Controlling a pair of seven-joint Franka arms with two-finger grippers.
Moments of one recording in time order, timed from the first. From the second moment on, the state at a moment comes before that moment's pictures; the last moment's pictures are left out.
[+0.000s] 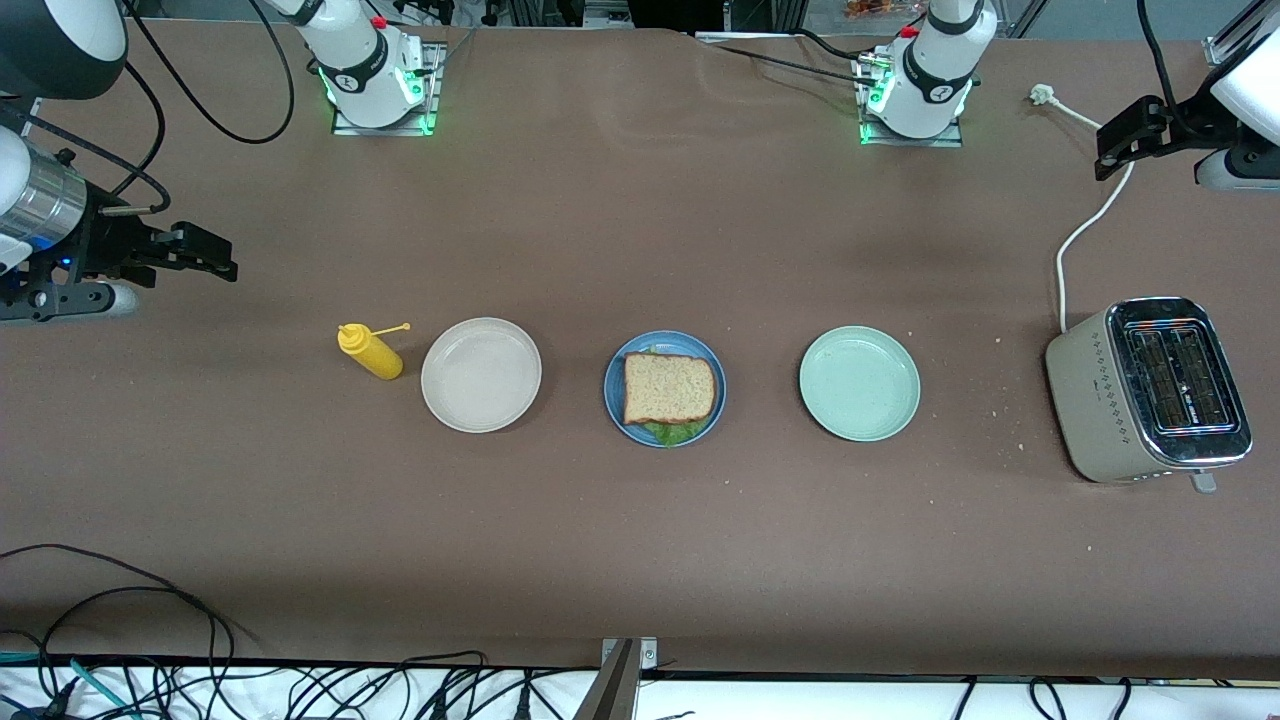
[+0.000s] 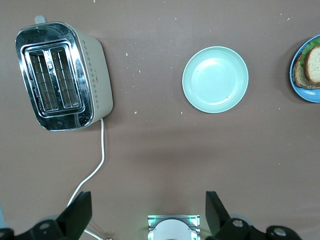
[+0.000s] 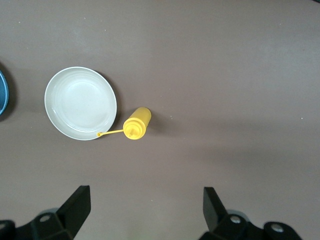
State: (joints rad) left arm -0.06 -0.06 0.00 -1.51 0.06 1.33 0.00; right arm 0.10 0.12 -0.05 -1.55 0.04 1.58 -0.03
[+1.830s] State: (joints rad) left arm -0.05 -0.05 0.00 -1.51 0.06 1.33 0.00; right arm 0.11 0.03 -0.19 -1.56 0.01 1.44 -0.03
